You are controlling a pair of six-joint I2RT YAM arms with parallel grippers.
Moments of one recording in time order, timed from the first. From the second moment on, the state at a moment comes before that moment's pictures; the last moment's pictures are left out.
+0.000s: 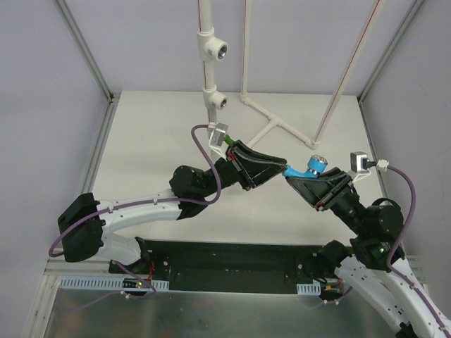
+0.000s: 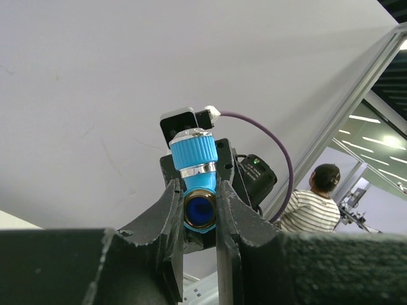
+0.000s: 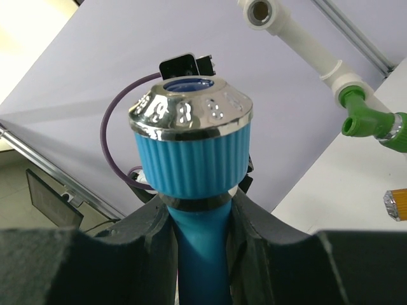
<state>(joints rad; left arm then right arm) -1.10 1.35 0.88 1.08 0.22 -0.85 0.65 0.31 0.62 0.10 -0.27 1.09</state>
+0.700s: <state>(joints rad) -1.15 1.36 0.83 1.16 0.15 -0.87 0.66 0.30 0.68 -0.05 -0.24 0.99</state>
